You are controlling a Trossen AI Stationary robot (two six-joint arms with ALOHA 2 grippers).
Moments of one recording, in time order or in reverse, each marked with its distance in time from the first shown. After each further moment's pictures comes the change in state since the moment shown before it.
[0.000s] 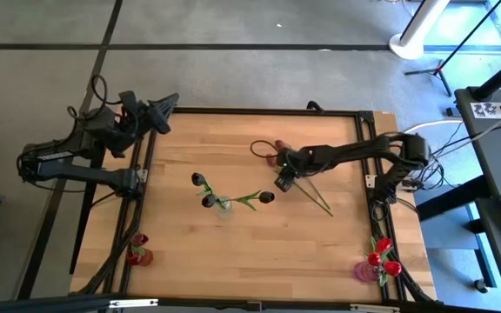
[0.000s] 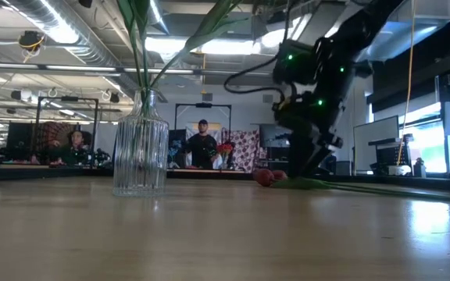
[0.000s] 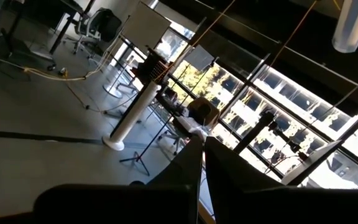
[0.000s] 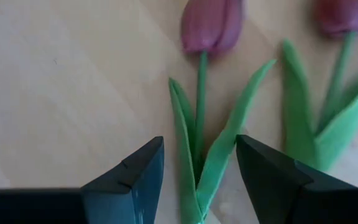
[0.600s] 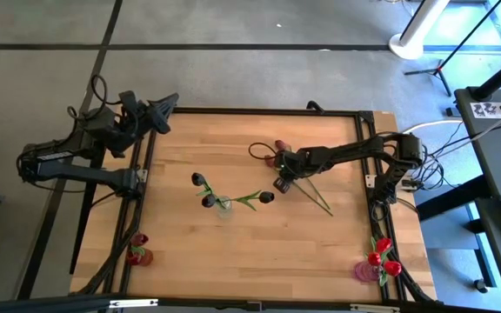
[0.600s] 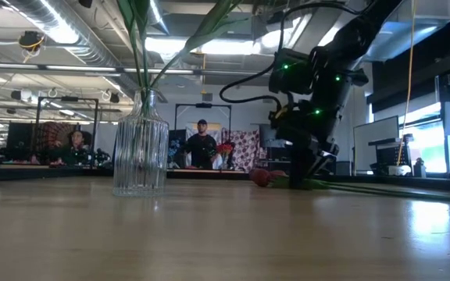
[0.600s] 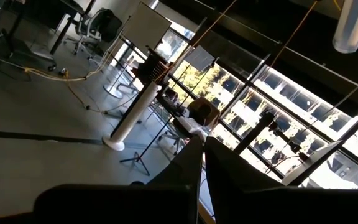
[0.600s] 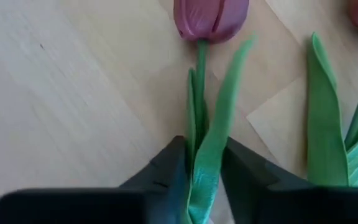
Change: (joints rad) left arm 0.000 0.000 0.000 0.000 -0.001 0.000; right arm 0.002 0.071 0.004 0.030 -0.014 -0.032
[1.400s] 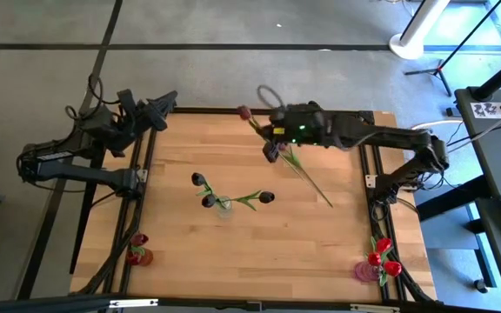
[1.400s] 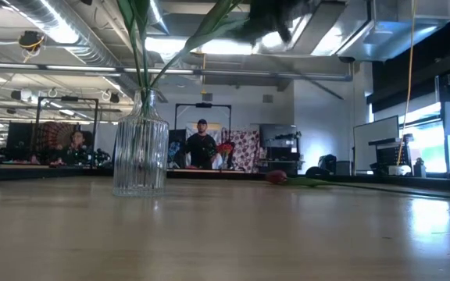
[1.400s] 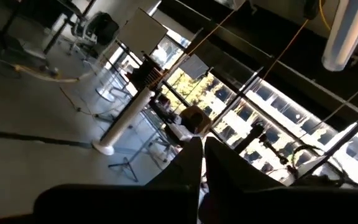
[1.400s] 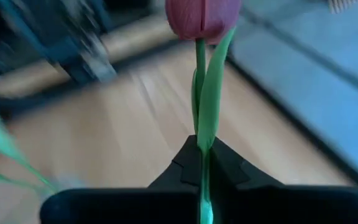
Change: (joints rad) left arm 0.000 -0.001 0.001 0.048 -0.005 -0.021; right arm 0.027 -0.235 0.551 -0.113 0.058 -0.179
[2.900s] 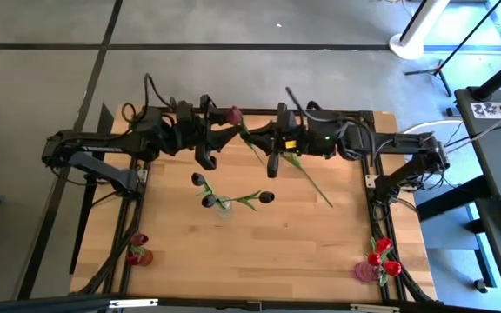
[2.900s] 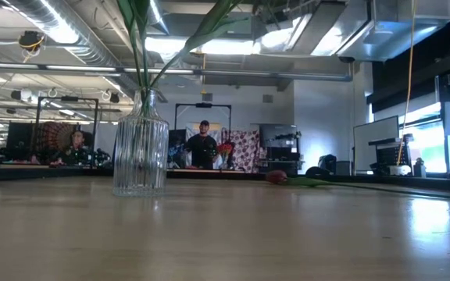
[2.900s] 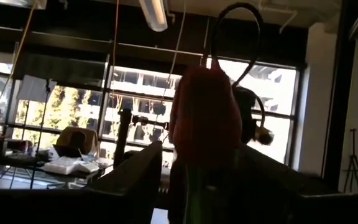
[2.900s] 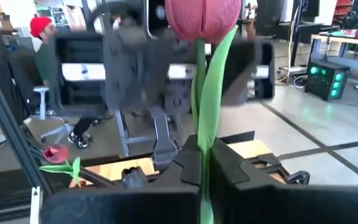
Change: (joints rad) left arm -0.070 0.513 0.170 0.564 0.589 0.487; right arm 0.188 0.005 0.189 0.283 -0.008 -0.151
